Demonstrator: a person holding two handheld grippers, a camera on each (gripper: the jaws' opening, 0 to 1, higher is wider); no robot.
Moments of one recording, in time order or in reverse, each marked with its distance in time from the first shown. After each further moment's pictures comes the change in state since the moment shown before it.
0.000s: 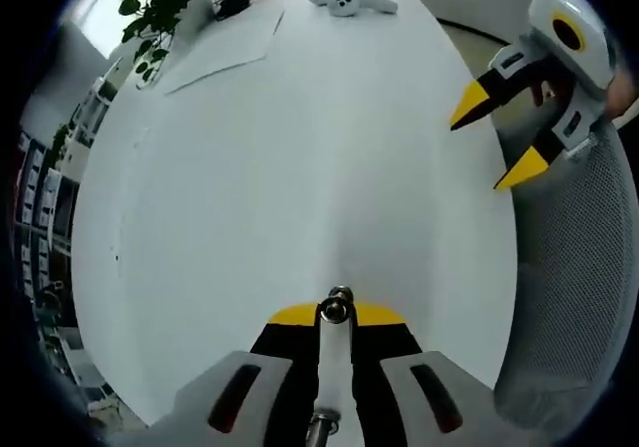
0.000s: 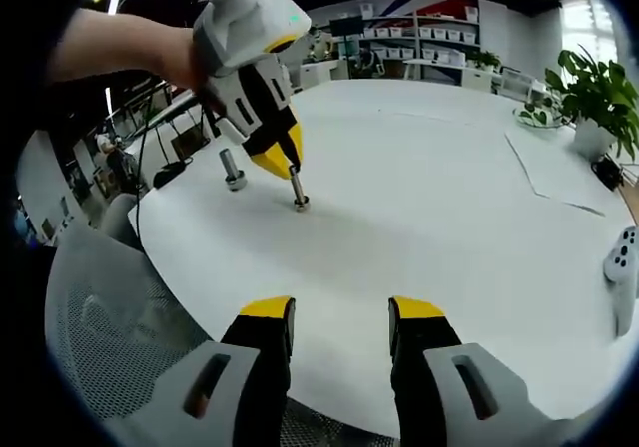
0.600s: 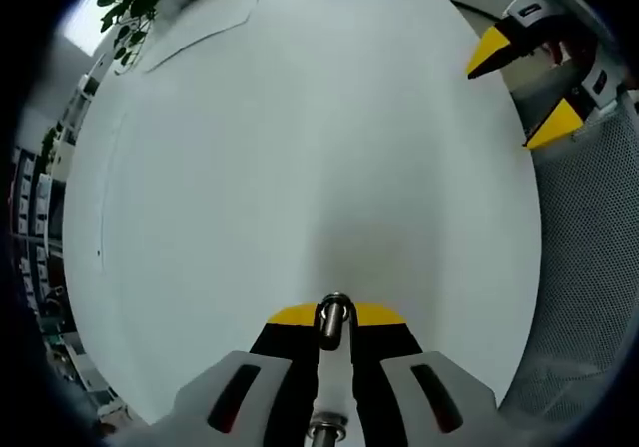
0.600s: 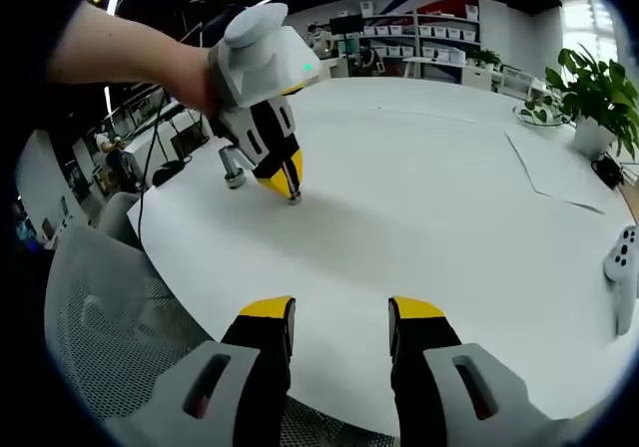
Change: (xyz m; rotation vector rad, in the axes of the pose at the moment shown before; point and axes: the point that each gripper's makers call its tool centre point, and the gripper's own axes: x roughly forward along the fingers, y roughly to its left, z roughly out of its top) left arm 0.034 0.002 -0.023 0.029 0.099 -0.020; right arm 0.000 0.000 -0.002 0.000 0.010 -0.001
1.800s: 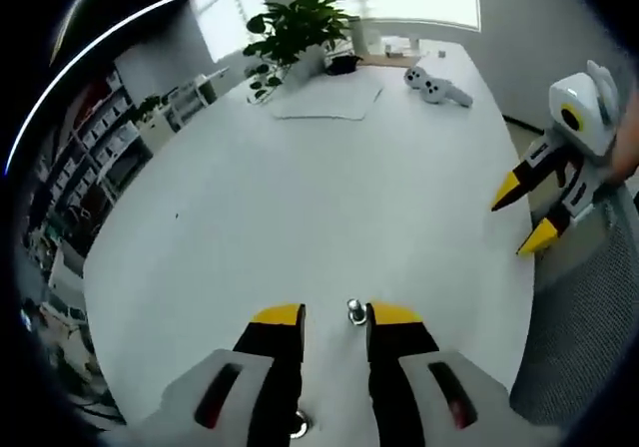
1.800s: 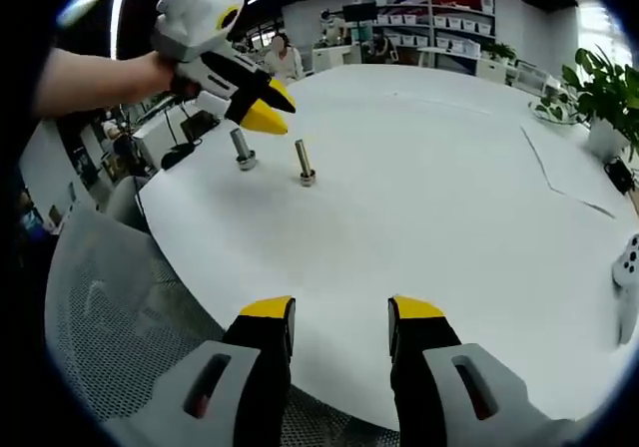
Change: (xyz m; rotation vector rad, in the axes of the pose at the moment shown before) left arm -0.083 0.010 -0.011 -0.410 -0.508 0.277; right arm 0.005 0.011 -0.012 -0.040 0.066 0.051
